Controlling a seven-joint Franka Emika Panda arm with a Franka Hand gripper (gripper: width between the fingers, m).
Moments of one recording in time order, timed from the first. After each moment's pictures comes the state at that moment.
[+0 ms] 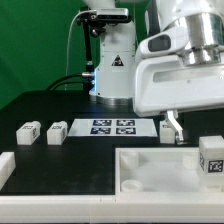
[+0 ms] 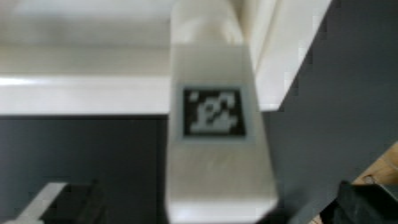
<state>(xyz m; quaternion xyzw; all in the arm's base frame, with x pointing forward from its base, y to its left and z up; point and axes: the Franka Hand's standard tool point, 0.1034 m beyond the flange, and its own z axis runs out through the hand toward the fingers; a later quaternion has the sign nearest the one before) 0.621 0.107 0.106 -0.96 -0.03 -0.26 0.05</state>
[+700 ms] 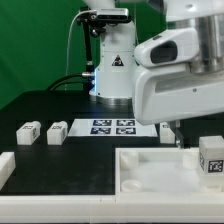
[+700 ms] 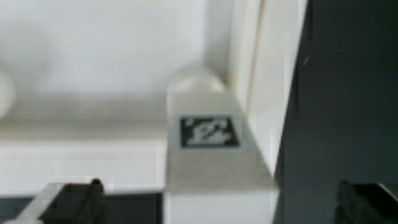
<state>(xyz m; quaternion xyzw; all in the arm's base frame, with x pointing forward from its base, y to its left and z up) 0.630 0.112 0.093 -1.00 -0.03 0.04 0.08</state>
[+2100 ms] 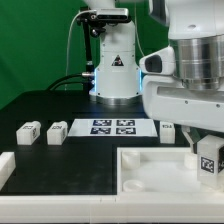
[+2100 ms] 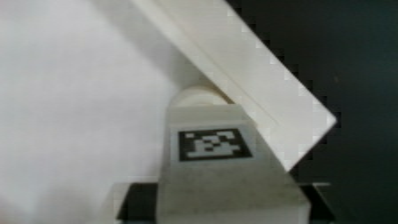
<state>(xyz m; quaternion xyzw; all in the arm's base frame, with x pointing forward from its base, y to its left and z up) 0.630 0.111 0.076 -0.87 0.49 0.01 0.07</state>
